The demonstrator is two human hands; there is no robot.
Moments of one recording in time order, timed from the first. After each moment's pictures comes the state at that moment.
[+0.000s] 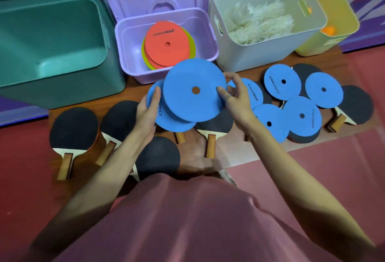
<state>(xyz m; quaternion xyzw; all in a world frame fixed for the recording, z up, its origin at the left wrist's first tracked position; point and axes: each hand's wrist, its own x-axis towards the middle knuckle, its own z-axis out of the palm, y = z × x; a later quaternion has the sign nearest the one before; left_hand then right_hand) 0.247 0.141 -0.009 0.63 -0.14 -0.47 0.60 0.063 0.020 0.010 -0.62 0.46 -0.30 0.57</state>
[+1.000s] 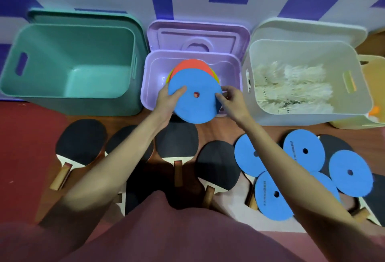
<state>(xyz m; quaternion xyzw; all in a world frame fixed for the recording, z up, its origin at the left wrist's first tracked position) 0.312 0.004 -0.003 0.64 -0.12 -0.41 0.64 0.174 -0.135 -0.023 -0.74 0.43 -0.13 0.50</state>
